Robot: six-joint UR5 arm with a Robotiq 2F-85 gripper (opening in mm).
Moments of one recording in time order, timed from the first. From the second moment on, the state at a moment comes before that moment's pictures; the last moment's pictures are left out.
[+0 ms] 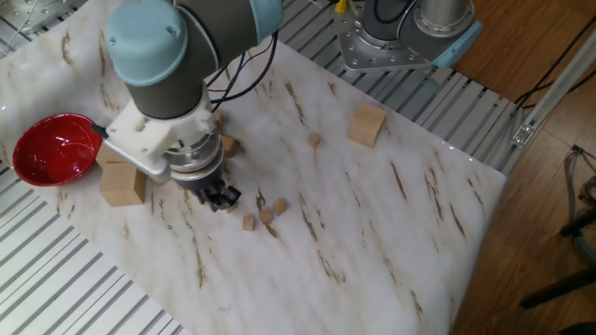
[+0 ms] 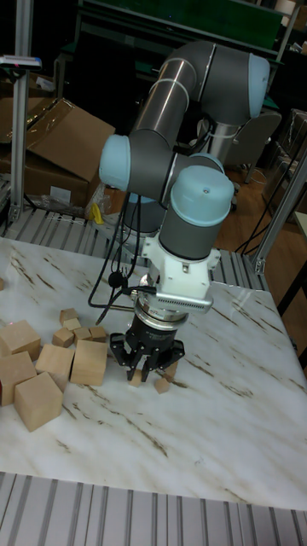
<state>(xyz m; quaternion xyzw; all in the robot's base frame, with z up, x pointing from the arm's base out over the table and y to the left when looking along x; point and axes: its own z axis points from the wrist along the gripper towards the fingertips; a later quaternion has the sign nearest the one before) 0.609 0.015 0.054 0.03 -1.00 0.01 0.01</state>
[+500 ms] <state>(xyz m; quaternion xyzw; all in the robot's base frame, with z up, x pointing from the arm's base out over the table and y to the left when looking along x) 0.611 0.022 0.050 -0.07 -1.00 -0.02 0.01</state>
